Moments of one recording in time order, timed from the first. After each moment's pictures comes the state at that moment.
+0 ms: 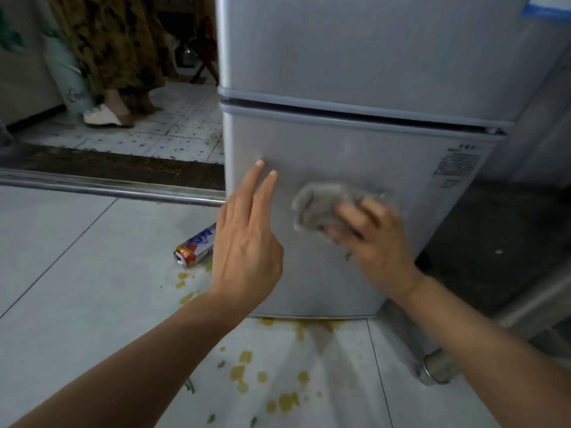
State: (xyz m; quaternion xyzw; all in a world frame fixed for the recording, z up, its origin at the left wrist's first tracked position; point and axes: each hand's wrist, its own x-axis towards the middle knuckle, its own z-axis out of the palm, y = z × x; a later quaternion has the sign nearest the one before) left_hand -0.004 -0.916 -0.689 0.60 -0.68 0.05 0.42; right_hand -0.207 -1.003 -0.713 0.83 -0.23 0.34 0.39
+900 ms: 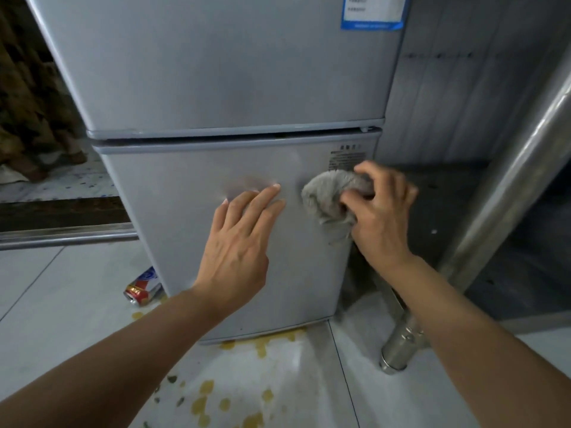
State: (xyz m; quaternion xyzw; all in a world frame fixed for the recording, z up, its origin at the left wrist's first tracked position) left_hand -0.083 -0.947 -0.667 0.52 -0.81 0.13 0.23; right_hand -0.294 -1.003 -0.677 0.71 -0.46 0.44 0.30
